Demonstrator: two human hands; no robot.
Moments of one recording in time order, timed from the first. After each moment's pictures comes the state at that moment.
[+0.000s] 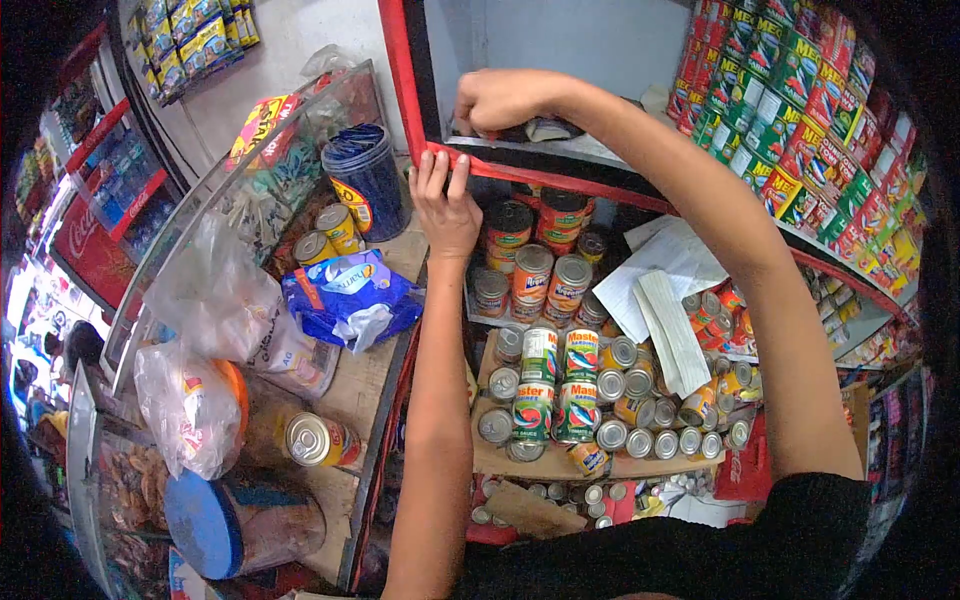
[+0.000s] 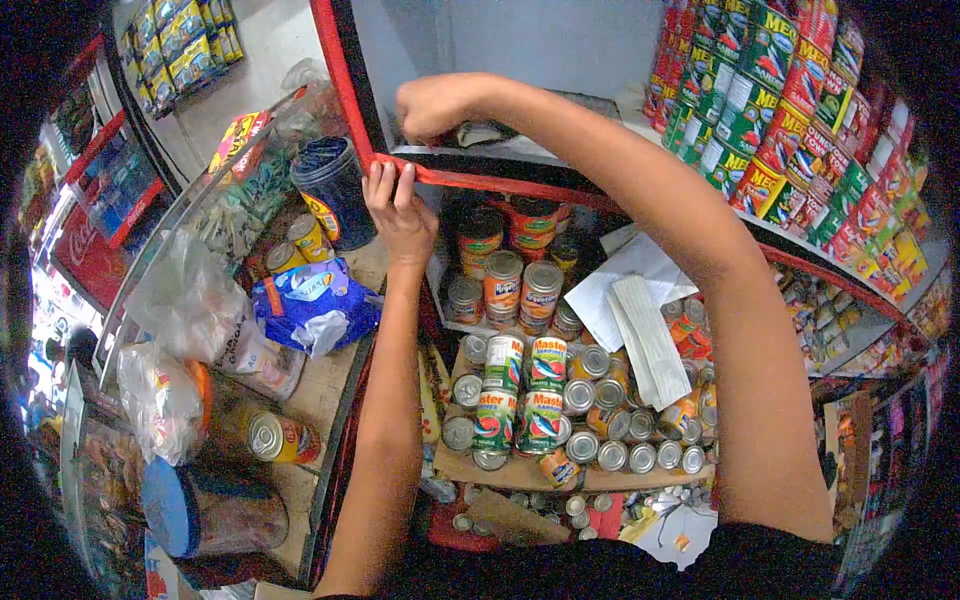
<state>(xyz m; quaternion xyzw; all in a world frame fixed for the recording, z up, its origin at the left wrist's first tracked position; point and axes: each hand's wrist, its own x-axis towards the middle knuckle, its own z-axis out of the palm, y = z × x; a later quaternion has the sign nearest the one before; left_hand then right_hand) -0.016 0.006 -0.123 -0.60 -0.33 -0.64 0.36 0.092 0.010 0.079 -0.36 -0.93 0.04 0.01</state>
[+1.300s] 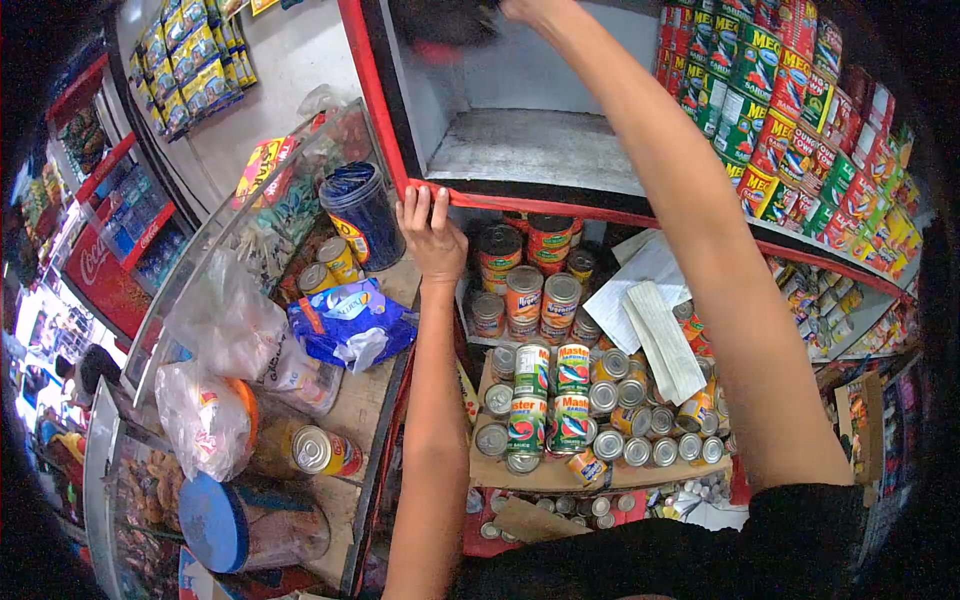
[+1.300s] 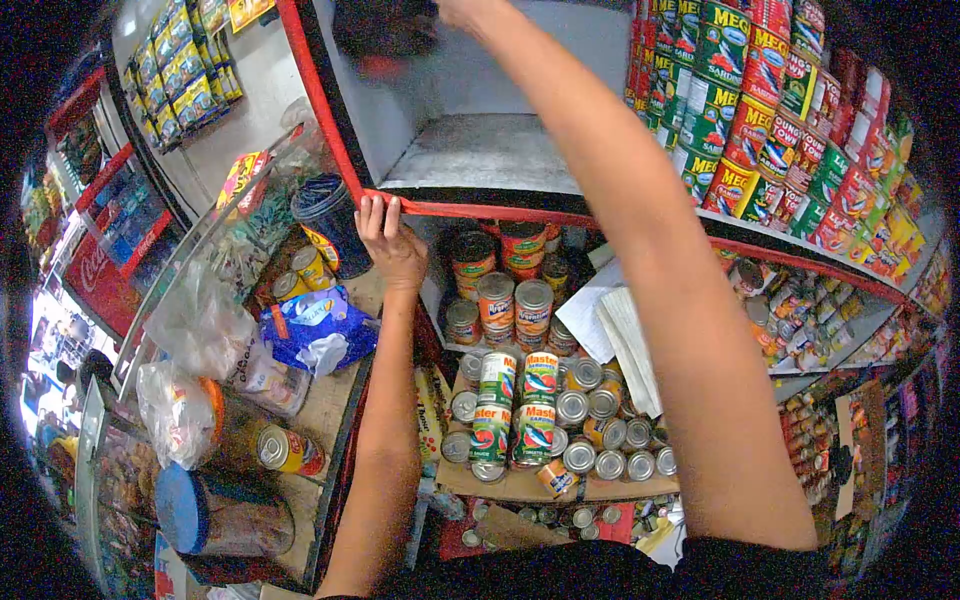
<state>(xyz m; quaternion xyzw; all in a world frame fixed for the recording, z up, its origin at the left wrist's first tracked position) -0.016 0.009 -0.122 -0.60 -0.34 -0.63 0.37 0.118 0.069 0.192 -0.28 -0.68 0.35 0.58</state>
